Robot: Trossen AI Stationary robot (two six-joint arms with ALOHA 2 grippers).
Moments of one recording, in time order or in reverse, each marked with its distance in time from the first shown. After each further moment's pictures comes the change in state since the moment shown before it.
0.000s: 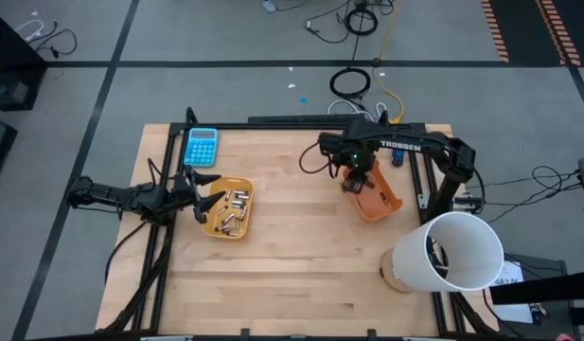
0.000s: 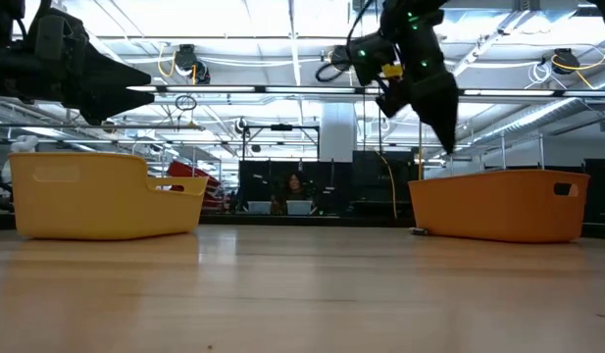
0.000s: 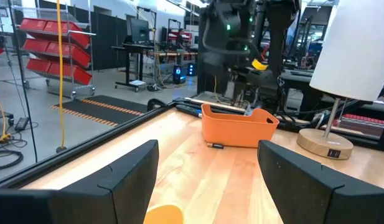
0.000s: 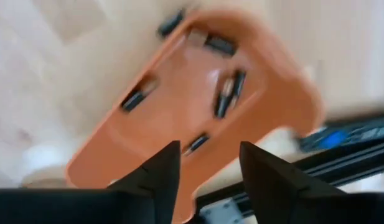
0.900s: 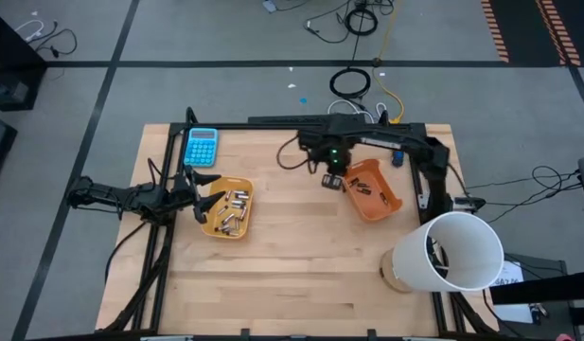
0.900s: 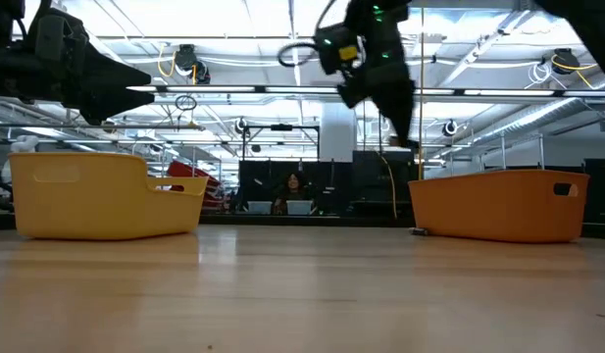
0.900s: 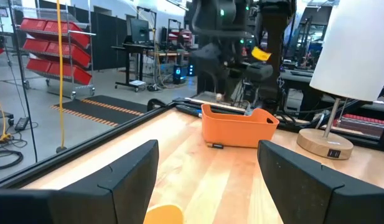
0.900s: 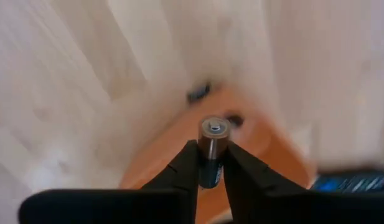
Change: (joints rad) left arm 0.000 0.000 0.000 0.000 0.000 0.000; right arm 0.039 0.188 0.308 -0.047 -0.041 -0.040
